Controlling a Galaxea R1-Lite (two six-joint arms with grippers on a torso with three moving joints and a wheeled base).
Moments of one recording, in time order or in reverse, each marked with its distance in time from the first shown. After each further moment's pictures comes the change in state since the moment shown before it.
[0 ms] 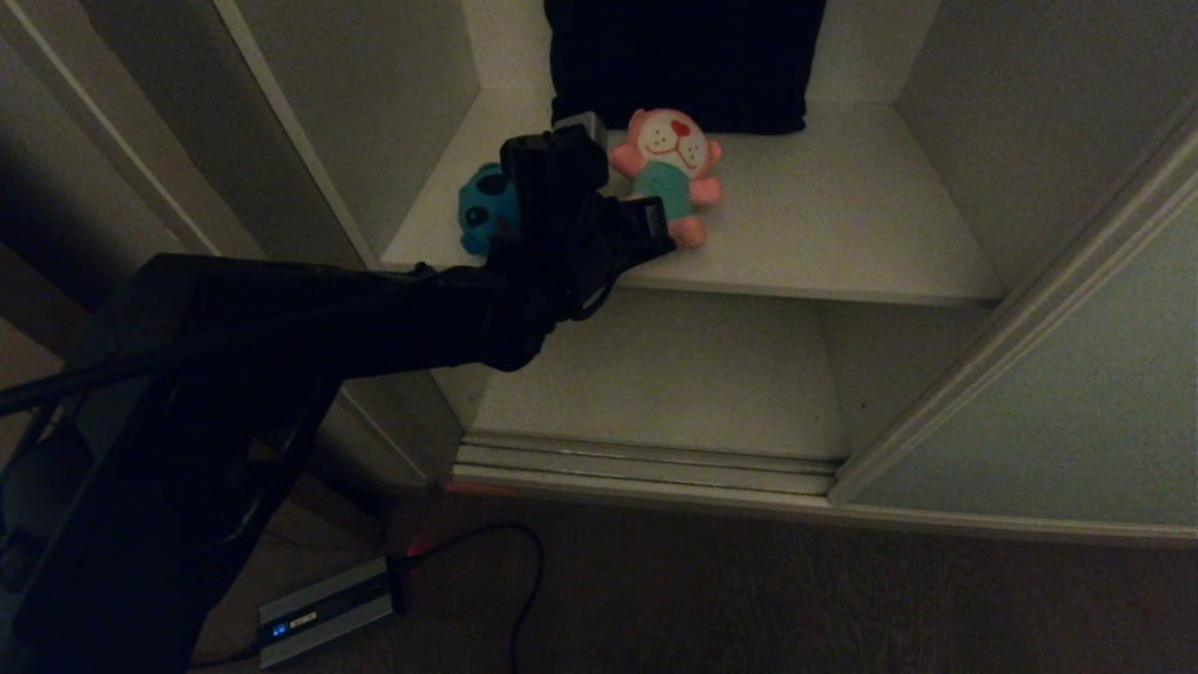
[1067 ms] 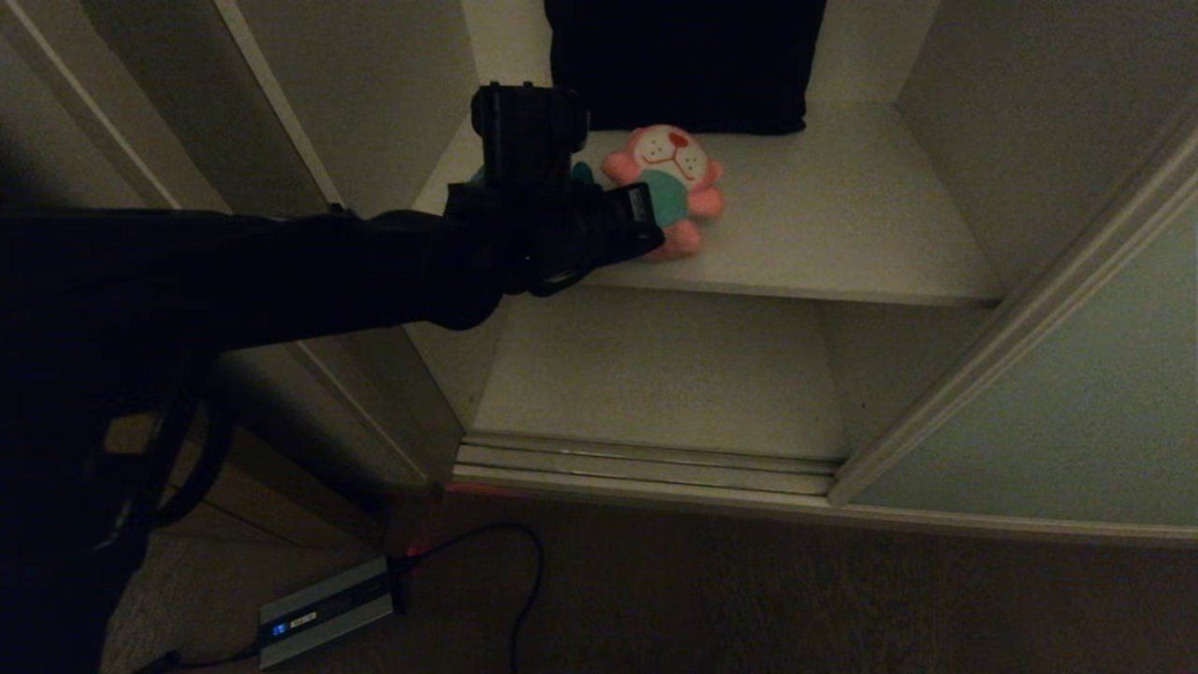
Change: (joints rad) left arm 0.010 -0.111 0.005 0.270 -0.084 -0.102; right arm 0.000 0.000 0.000 0.000 0.000 0.000
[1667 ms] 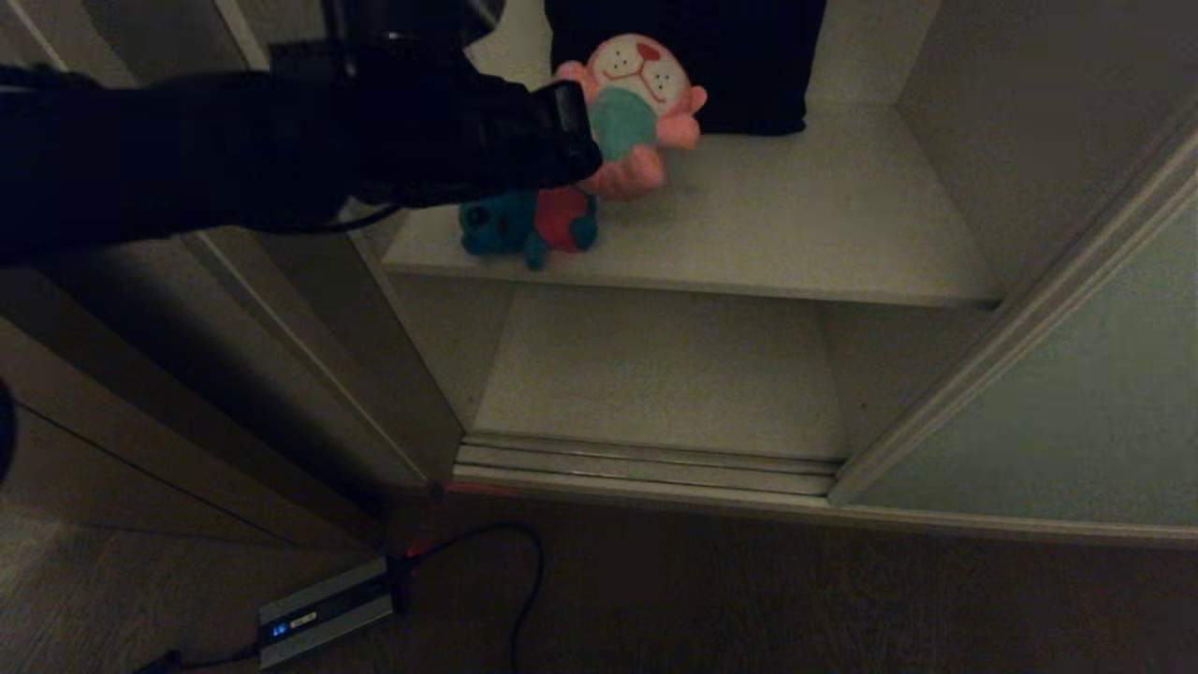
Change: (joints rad) left arm 0.056 -0.204 0.006 0.164 -0.103 0.040; right arm 0.000 0.000 0.000 0.000 0.000 0.000
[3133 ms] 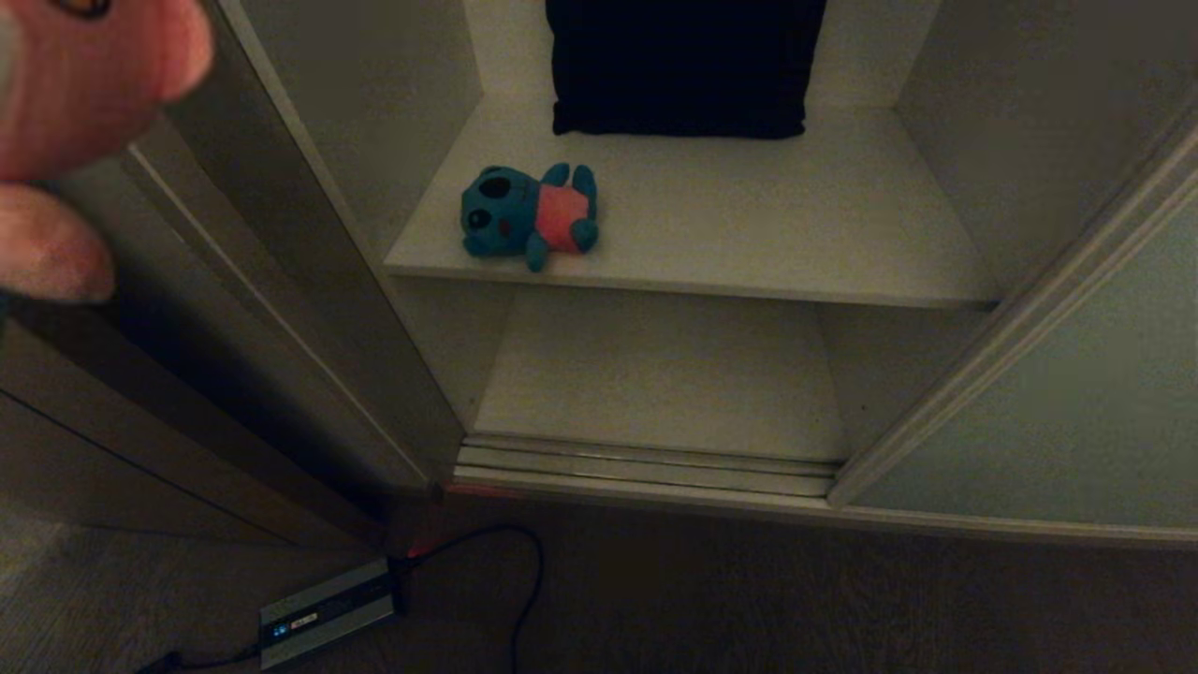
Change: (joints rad) left arm 0.522 -1.401 1.074 0.012 -0.331 0.377; right arm 0.000 0.000 0.000 0.000 0.000 0.000
